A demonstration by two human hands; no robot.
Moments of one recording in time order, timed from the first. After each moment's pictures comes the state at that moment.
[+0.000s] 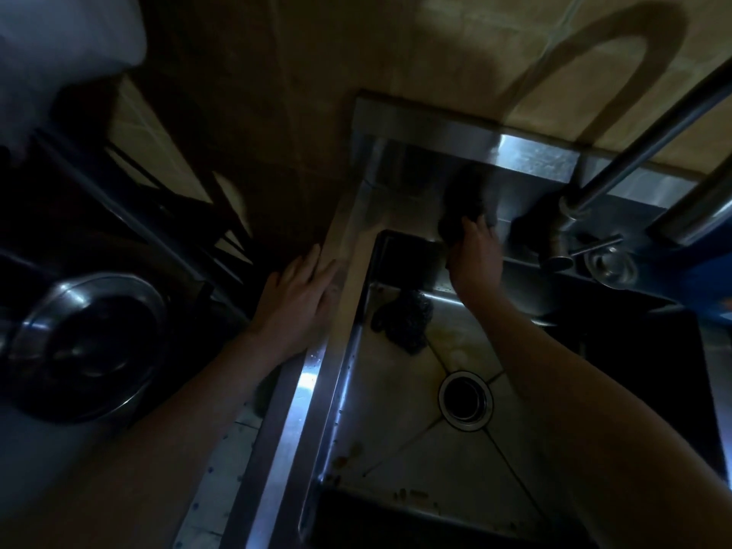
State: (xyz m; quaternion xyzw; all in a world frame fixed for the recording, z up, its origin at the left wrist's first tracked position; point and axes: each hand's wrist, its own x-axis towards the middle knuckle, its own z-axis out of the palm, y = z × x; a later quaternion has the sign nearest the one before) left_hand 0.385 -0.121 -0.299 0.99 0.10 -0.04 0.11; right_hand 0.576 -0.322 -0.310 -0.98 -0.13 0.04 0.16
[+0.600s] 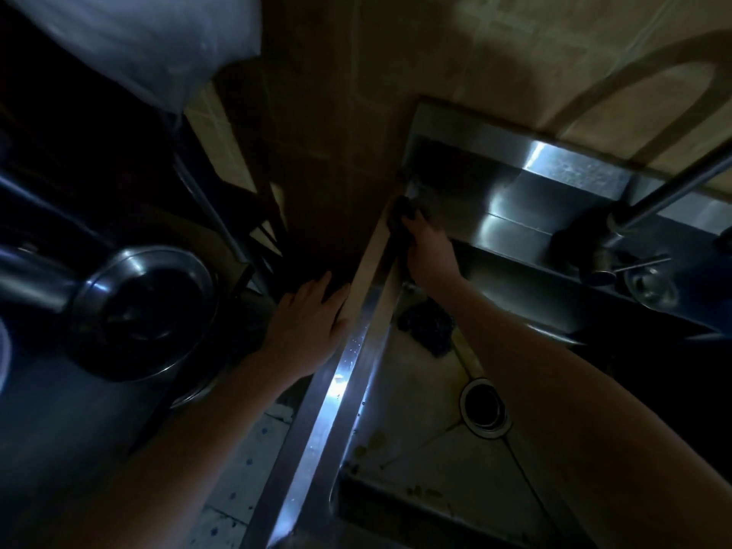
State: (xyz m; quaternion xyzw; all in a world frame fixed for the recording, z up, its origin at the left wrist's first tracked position) left_hand 0.322 -0.117 -0.299 0.98 0.17 -0.08 0.11; right_hand 0.523 -0.226 -0.305 -0.90 -0.34 0.11 0.24
